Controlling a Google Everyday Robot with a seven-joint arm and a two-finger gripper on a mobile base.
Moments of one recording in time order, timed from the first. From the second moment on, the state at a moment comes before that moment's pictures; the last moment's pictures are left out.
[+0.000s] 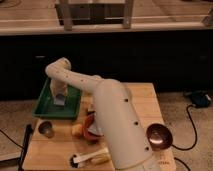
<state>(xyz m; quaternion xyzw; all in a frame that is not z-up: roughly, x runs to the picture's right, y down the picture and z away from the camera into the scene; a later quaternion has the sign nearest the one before) -0.308 0.064 0.902 -0.09 -0.33 -0.69 0.63</state>
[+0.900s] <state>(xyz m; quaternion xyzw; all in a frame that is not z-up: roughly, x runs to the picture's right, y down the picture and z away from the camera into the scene) -0.250 0.078 0.892 -0.10 -0.33 -0.67 0.65</state>
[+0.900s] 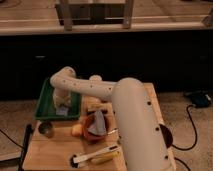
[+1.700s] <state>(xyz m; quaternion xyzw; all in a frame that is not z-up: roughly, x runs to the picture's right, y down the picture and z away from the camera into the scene) -0.299 0.052 0.910 -0.09 -0.33 -0.69 0.64</state>
